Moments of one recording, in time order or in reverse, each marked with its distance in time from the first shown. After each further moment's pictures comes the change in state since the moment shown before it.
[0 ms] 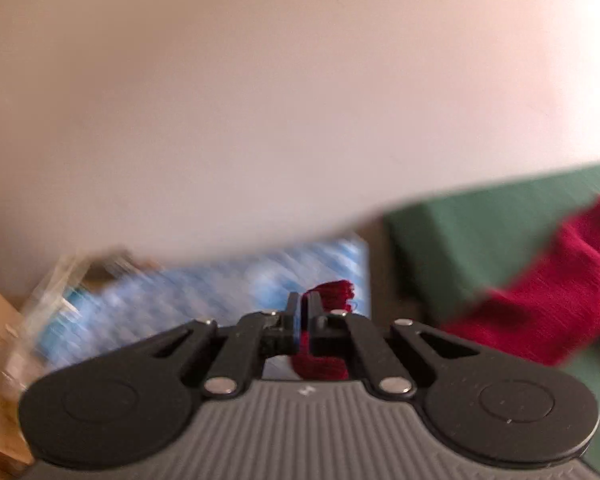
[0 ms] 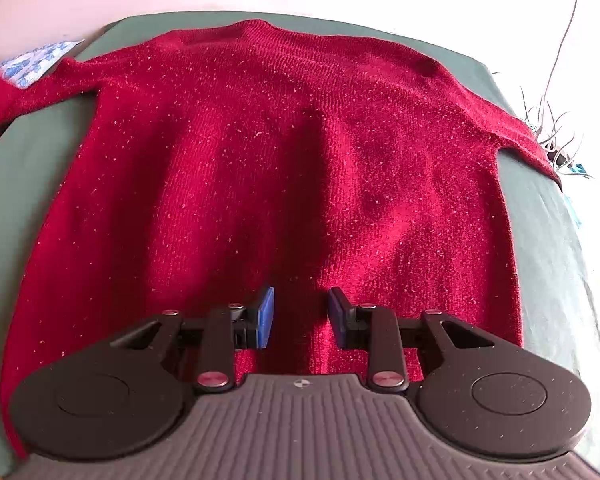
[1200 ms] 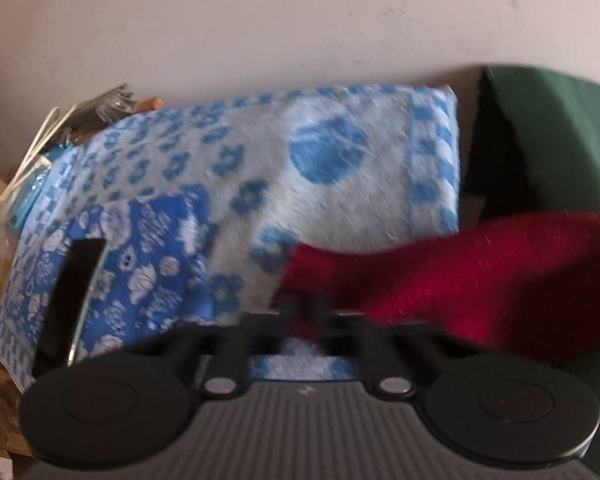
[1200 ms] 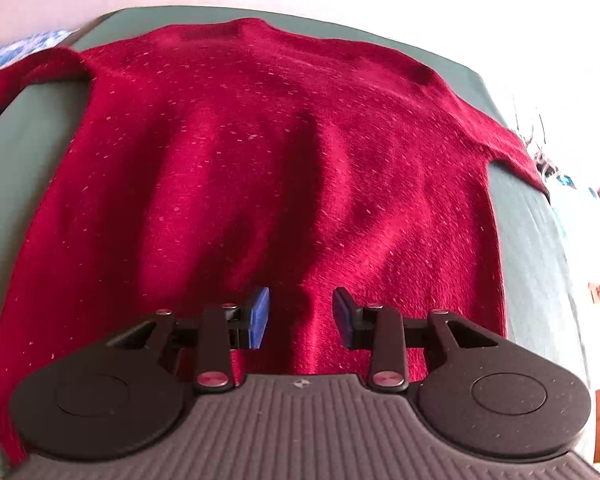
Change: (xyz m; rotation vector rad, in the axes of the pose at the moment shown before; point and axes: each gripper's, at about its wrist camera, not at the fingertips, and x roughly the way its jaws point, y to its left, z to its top) left arm 0.171 -0.016 -0.090 -0.117 0.449 0.030; right arm 0.001 -0.001 0.002 -0.006 0.007 -0.052
